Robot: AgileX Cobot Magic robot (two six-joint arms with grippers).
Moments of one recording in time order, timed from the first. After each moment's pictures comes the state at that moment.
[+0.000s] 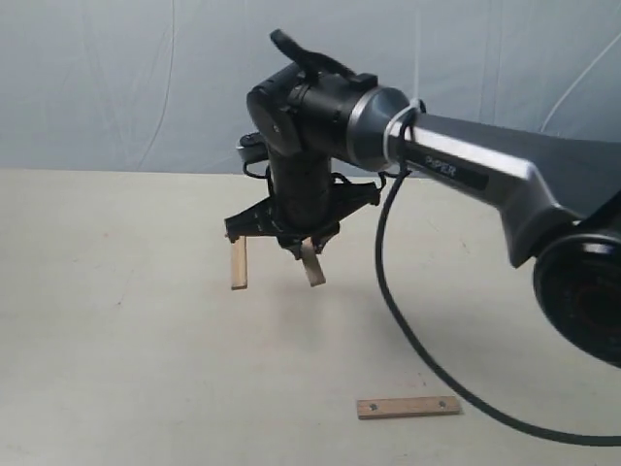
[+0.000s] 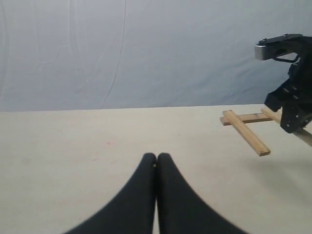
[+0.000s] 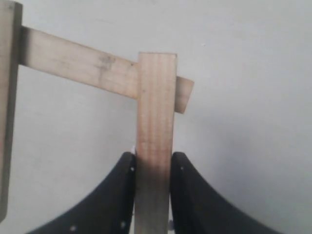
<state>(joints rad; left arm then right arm) -0.19 0.07 0.00 -0.11 0.07 0.08 0.76 2.28 -2.06 -0.24 1.21 0.46</state>
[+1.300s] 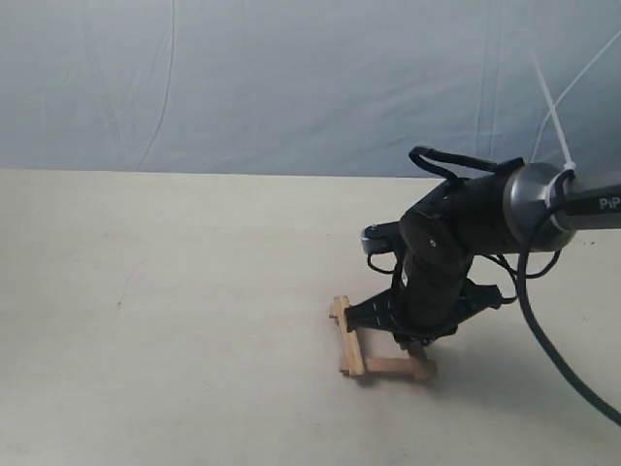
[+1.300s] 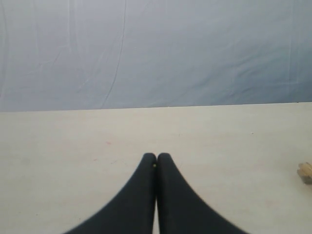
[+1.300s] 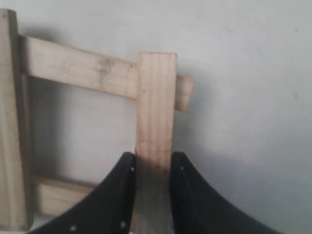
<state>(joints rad) -0.19 0.07 0.00 -0.11 0.07 0.08 0.60 1.98 -1.19 -0.25 0.68 0.57</state>
